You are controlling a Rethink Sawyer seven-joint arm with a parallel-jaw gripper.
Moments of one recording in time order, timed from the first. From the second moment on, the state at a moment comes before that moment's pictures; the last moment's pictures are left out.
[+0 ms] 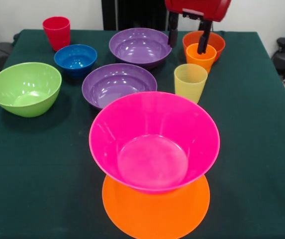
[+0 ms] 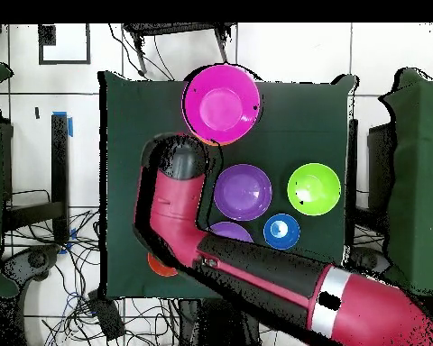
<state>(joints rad) -0.84 -0.83 1.54 2.38 2.17 -1.01 0.37</state>
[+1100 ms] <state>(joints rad) -0.78 -0.81 1.09 2.70 1.55 -0.75 1.01</state>
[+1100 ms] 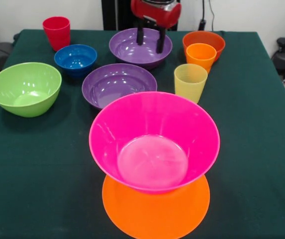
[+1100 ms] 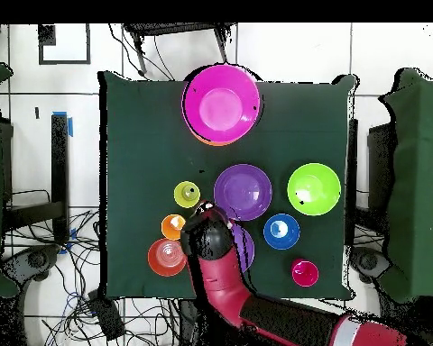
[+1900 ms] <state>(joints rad) -0.77 -0.57 0.81 2.70 1.12 -0.75 1.13</state>
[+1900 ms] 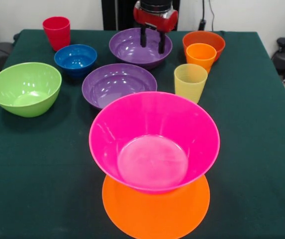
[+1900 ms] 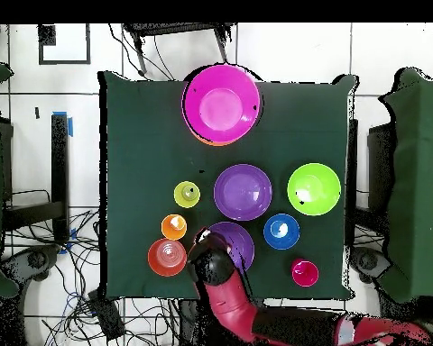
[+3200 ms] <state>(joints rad) -0.63 -0.63 0.60 2.69 1.00 -0.53 1.29</state>
